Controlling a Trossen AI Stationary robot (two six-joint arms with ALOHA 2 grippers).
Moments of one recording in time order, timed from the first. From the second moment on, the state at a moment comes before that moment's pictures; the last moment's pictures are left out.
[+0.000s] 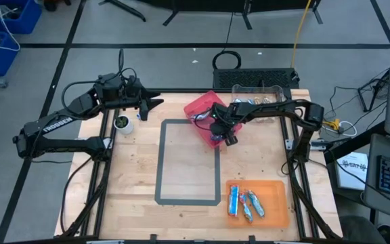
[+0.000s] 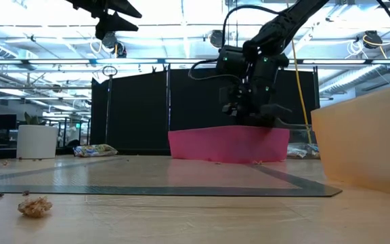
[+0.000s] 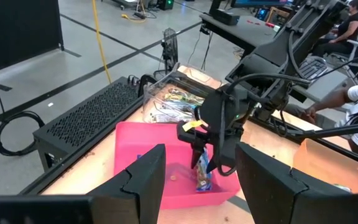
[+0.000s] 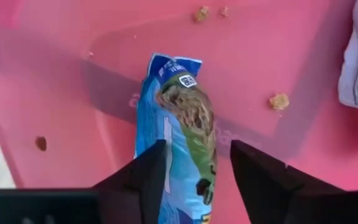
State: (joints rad) left arm 0.50 0.94 0.99 -0.34 0.19 -0.22; right arm -0.34 1.81 1.13 -0.57 -0.05 -0.72
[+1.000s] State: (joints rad) left arm 0.65 1.16 0.99 -0.87 -0.34 -0.20; right arm -0.18 1.20 1.13 -0.26 -0.06 -0.15
